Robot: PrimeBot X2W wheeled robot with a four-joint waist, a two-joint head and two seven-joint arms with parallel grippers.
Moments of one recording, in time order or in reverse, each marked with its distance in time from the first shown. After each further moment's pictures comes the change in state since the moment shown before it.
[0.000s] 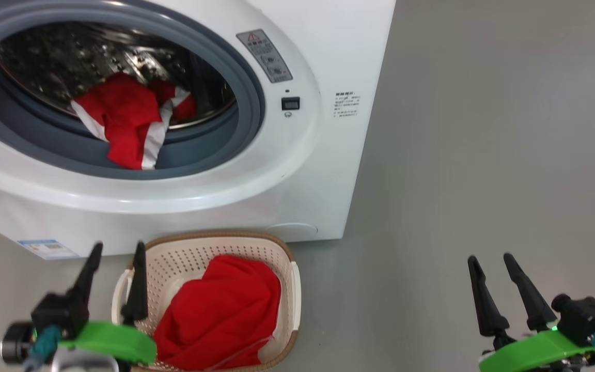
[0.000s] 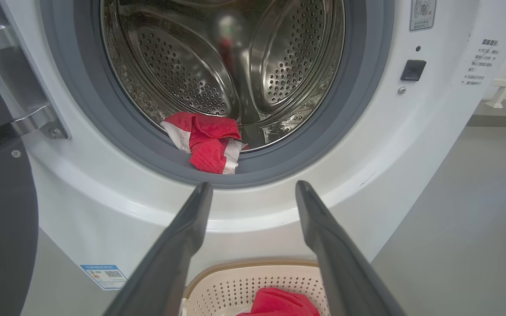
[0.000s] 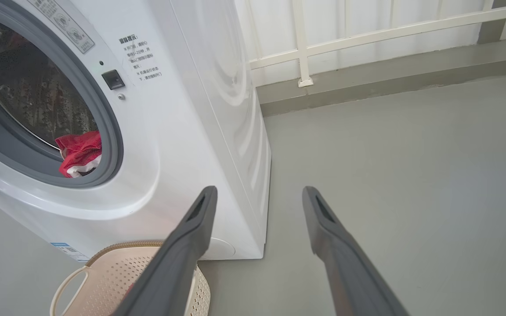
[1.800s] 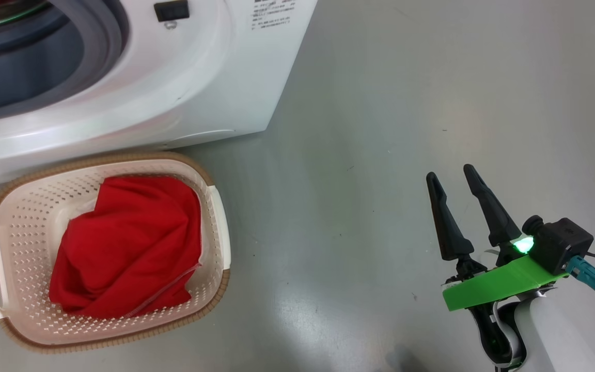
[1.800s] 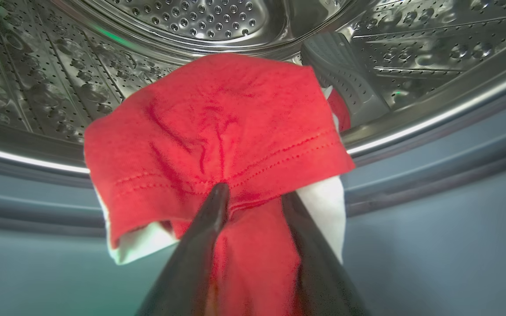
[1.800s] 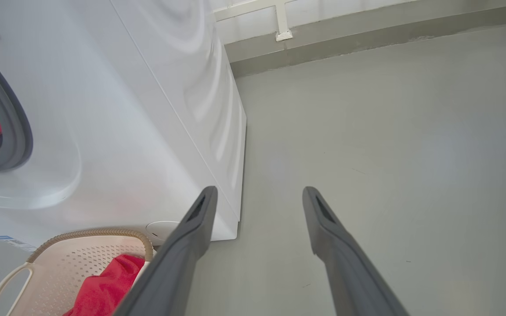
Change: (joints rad) left arm -0.993 0.297 -0.089 0.916 0.194 0.145 0.021; right arm -0.257 0.018 0.115 -0.027 0.022 0.000 0.000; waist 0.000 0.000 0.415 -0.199
